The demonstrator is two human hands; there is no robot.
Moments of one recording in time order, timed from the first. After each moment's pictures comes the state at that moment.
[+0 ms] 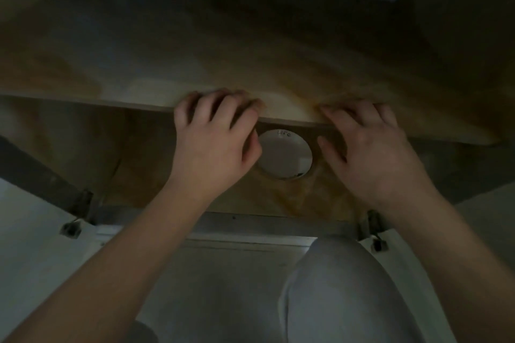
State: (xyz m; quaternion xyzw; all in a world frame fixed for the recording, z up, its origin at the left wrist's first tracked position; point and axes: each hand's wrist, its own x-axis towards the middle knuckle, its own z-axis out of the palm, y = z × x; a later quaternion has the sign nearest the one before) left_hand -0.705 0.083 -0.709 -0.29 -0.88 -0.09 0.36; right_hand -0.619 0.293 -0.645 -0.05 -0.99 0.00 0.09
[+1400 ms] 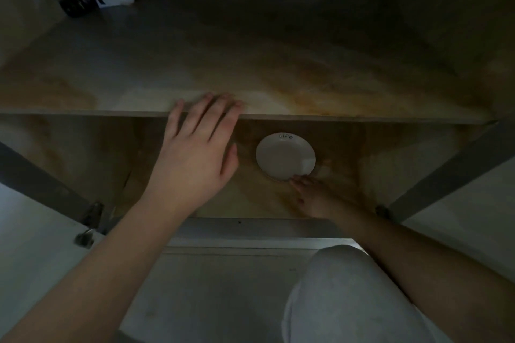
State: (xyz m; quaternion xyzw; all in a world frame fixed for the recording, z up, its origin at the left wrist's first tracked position) left_hand -0.684 0.069 -0.695 -0.33 -0.91 -0.05 0.23; right_hand -0.676 0.356 -0.909 0.04 -0.98 0.06 -0.19
